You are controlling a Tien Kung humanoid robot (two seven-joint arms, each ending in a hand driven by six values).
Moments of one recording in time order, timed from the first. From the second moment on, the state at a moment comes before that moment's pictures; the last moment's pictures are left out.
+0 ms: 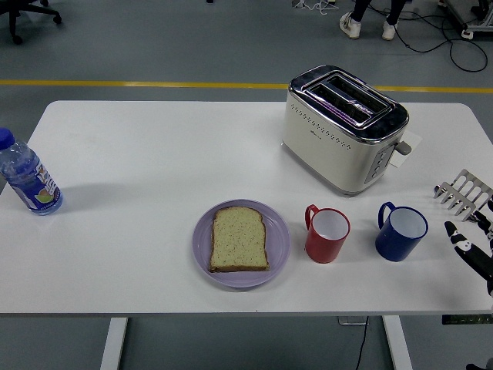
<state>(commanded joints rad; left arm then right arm) -0.11 0.01 -0.16 -0.20 0.49 0.06 0.07 -0.16 -0.22 1.34 1.35 -1.09 -0.44 0.41</state>
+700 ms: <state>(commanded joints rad) -0.11 0.01 -0.17 -0.20 0.49 0.06 0.07 -0.11 -0.21 1.25 1.25 -1.17 -0.45 0.41</state>
